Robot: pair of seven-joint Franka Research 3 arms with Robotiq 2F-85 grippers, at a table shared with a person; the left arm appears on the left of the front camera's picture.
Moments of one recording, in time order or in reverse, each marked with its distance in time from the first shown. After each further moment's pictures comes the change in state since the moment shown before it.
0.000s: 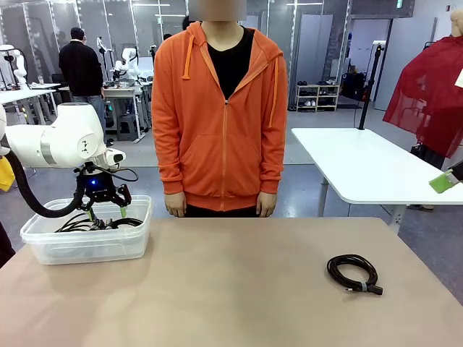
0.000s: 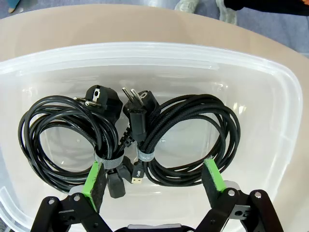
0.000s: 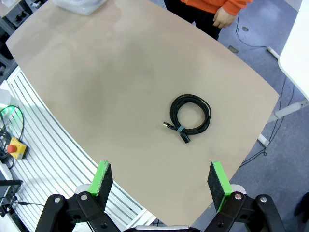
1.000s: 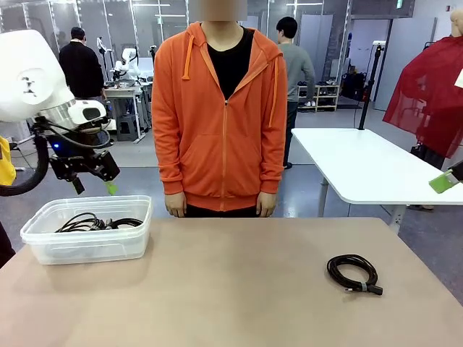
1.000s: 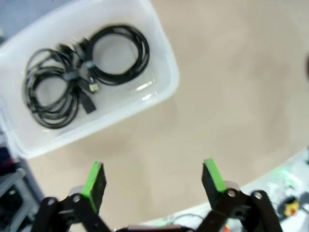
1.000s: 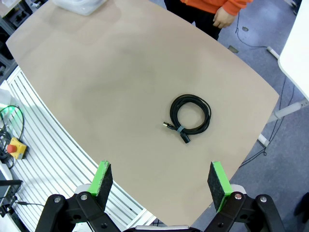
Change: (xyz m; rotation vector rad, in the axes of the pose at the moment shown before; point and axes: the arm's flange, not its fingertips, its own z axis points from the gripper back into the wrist) left arm -0.147 -0.017 0.169 -0.130 -0.093 -0.389; right arm 0.000 0.000 0.000 0.000 0.000 0.000
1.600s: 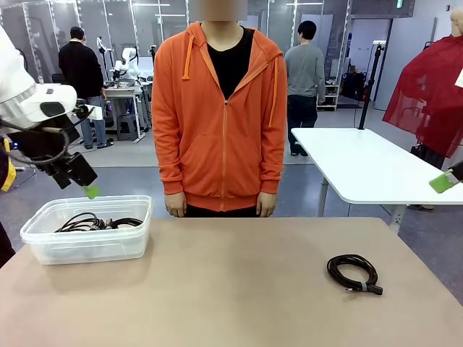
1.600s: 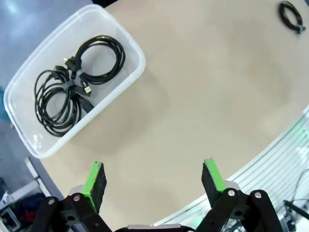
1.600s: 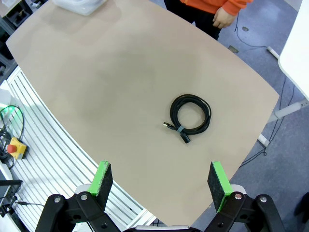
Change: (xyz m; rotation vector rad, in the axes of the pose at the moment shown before) left arm -0.089 -0.027 0.051 0.025 -0.161 -0.327; right arm 0.000 0.000 0.000 0.000 0.000 0.000
